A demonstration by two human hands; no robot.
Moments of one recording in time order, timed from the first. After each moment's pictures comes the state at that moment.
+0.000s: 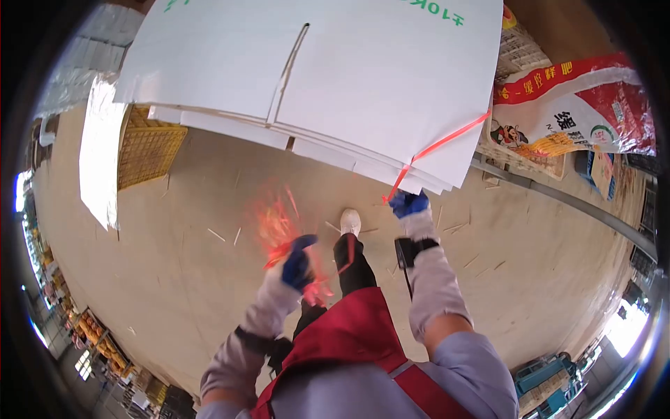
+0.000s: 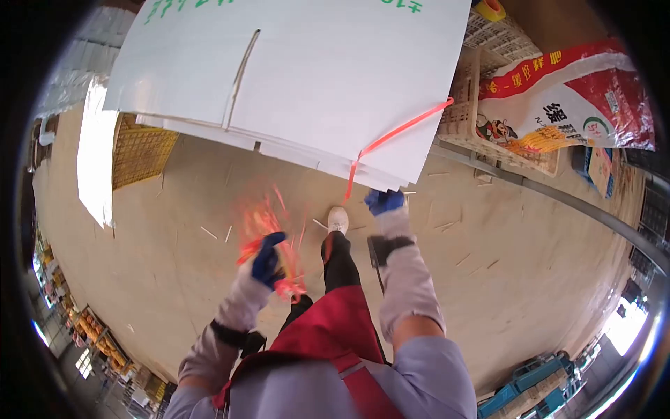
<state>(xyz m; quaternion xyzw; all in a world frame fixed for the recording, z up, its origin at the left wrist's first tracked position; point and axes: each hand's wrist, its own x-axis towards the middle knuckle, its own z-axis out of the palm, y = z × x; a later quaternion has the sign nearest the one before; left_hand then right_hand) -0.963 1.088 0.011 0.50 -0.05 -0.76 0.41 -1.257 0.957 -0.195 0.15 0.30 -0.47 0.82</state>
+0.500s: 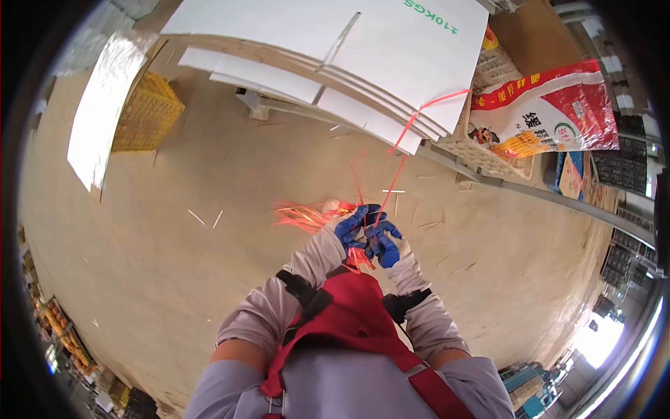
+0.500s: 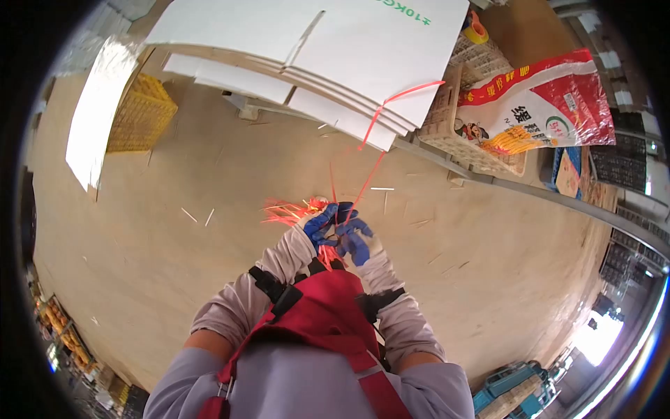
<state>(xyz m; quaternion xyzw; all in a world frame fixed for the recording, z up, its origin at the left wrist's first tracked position) -1.049 1.091 0.005 0.35 0.14 -0.85 0.37 -1.210 1.111 -0.002 -0.18 0.45 -0.36 0.80</state>
